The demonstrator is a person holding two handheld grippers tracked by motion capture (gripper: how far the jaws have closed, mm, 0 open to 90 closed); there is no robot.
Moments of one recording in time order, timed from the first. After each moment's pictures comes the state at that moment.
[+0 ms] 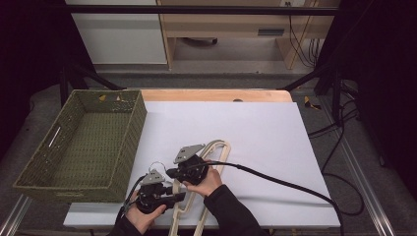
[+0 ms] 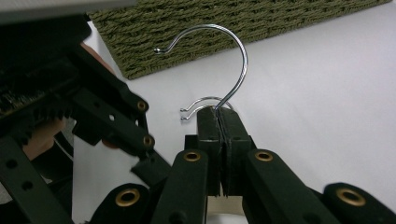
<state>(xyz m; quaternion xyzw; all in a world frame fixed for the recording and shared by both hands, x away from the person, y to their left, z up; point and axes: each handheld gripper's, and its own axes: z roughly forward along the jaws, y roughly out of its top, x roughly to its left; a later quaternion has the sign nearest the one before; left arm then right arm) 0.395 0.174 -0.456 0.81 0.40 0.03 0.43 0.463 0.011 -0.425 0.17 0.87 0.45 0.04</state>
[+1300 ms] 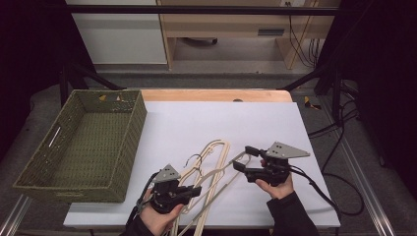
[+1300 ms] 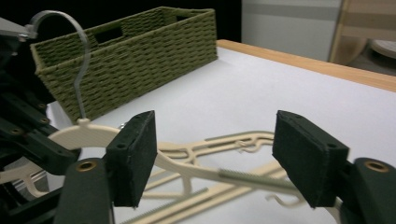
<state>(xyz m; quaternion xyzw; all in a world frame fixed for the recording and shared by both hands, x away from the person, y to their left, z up) 0.377 0.125 -0.396 0.79 0.38 0.02 0.47 0.431 -0.192 -0.391 0.32 0.74 0.58 0.15</state>
